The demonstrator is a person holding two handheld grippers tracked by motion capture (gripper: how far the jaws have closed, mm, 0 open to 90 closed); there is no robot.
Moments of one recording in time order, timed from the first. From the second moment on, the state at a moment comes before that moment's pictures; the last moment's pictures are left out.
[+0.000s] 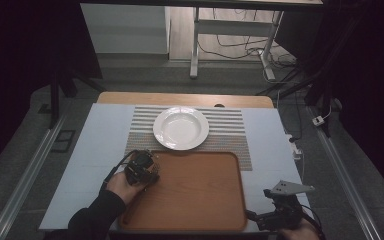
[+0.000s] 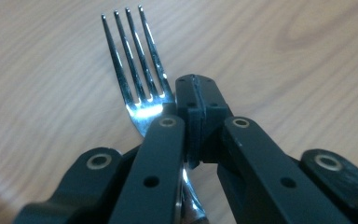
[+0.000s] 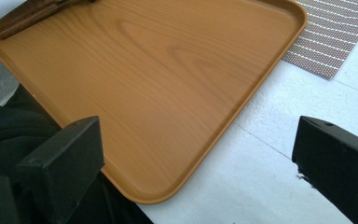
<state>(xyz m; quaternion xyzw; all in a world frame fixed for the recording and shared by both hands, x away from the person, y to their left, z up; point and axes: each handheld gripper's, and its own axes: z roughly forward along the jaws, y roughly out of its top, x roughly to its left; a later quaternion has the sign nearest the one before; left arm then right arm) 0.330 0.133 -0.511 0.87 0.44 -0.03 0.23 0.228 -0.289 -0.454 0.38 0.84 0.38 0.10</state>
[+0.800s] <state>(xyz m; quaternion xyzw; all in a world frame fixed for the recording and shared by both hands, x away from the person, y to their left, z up) 0.337 0.172 -0.503 0.84 0.49 -0.02 0.24 0.228 -0.289 -0.454 0.38 0.84 0.38 0.10</state>
